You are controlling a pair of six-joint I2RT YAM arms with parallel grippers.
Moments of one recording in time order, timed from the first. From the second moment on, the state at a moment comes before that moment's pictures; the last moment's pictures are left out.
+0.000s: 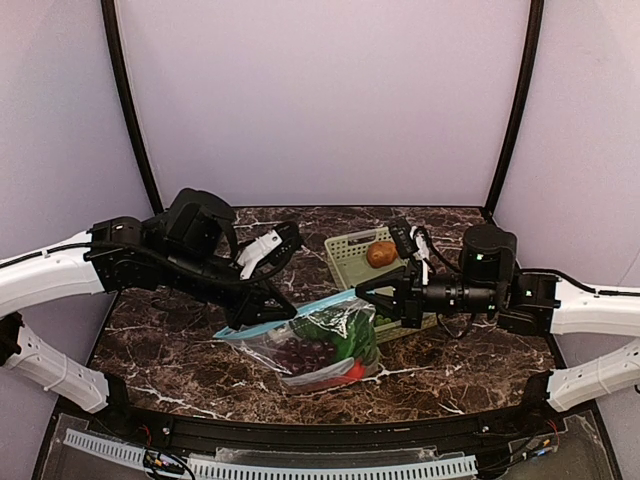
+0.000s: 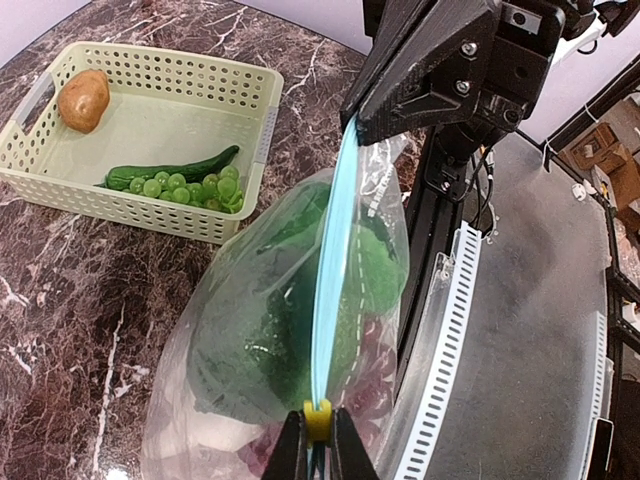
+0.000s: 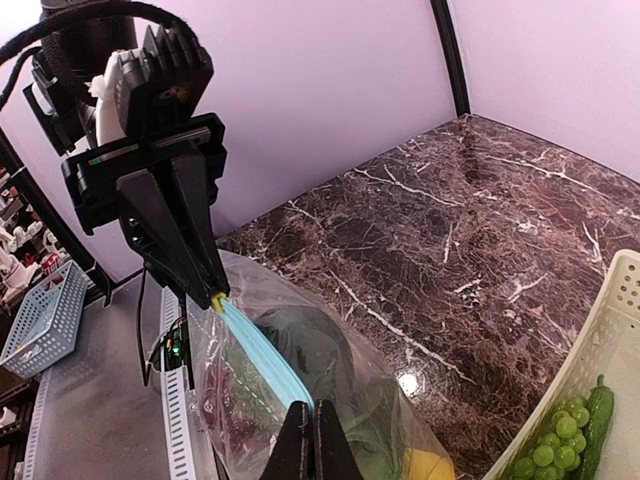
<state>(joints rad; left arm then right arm) -1.06 1.25 1.20 -0.67 0.26 -0.17 1.01 1.06 0.72 0.13 -0.30 0.28</state>
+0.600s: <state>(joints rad) -1.06 1.22 1.16 -0.62 0.25 -0.17 1.00 1.04 0.72 0.07 -0.22 0.35</state>
